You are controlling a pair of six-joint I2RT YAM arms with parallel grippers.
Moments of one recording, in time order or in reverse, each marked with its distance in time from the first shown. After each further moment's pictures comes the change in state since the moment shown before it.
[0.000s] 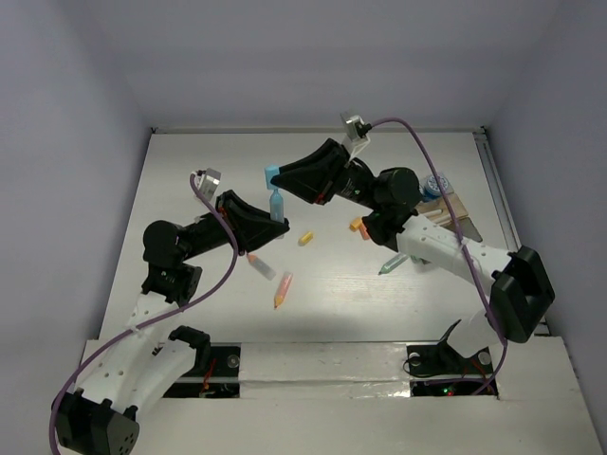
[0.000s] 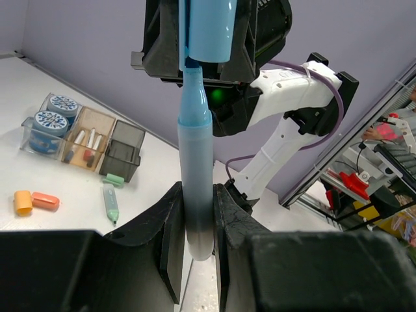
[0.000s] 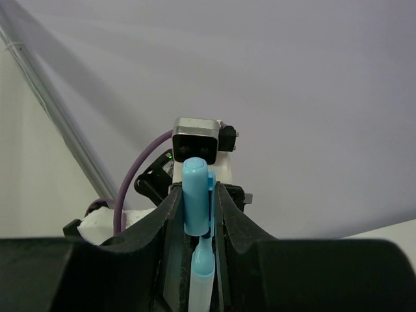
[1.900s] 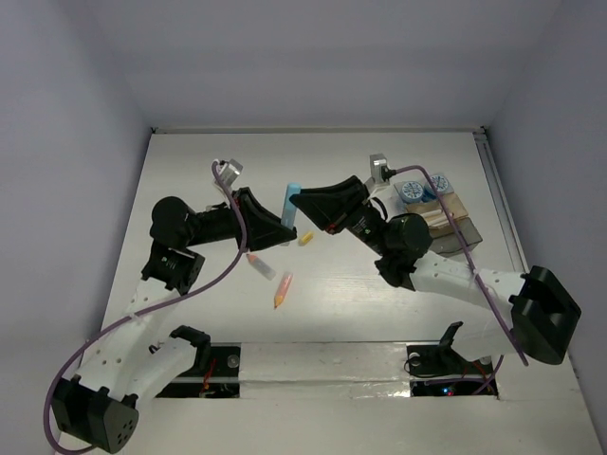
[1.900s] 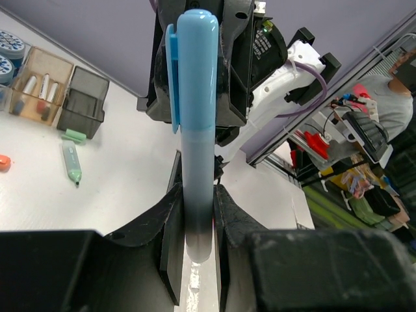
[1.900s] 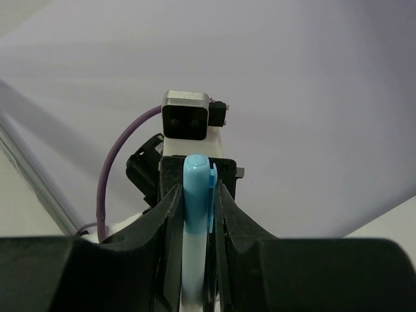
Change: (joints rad) left arm -0.026 0.088 0.142 -0.209 0.139 0.009; right arm 0.126 -0.171 -0.379 0.116 0.343 -0.074
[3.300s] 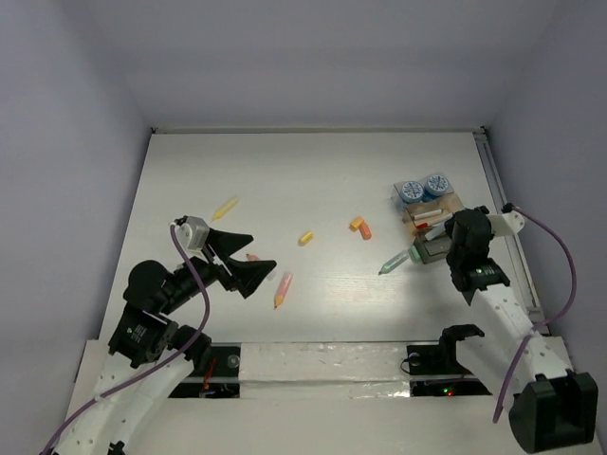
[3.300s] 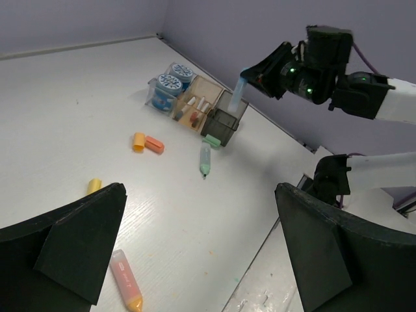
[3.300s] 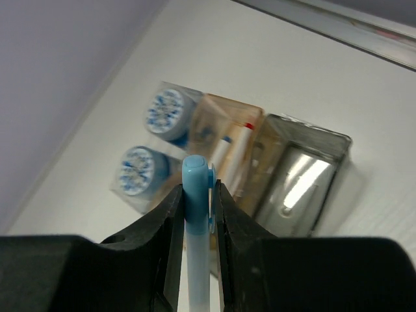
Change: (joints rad) left arm -0.111 -0.507 -0.155 -0.552 -0.586 0.457; right arm -0.767 -0.550 -0.293 -1.180 0.879 -0.002
